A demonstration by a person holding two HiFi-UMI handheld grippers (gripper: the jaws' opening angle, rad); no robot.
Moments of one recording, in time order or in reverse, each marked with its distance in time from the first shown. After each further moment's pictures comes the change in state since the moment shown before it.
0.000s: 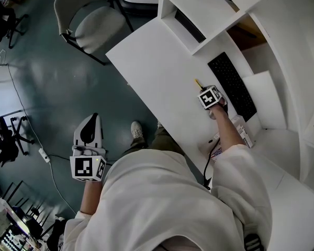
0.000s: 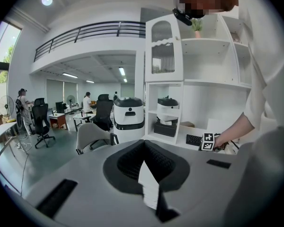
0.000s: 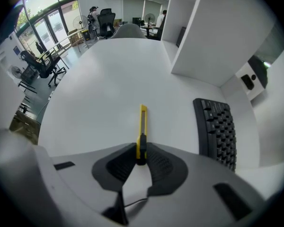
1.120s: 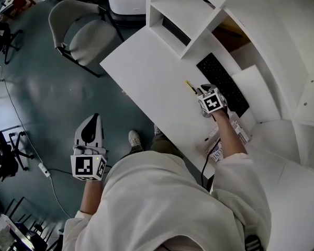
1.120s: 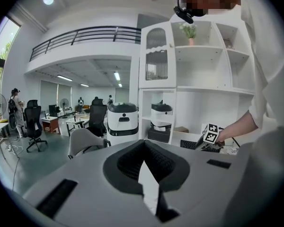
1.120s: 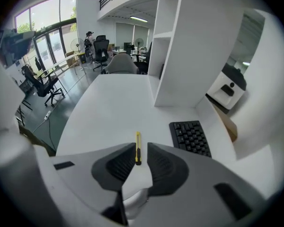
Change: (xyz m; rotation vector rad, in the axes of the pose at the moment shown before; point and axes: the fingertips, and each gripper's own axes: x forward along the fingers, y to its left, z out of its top) left arm -0.004 -0.016 0.017 0.010 -0.070 -0.075; right arm -0.101 -0.010 0.022 0.113 -0.258 -0.056
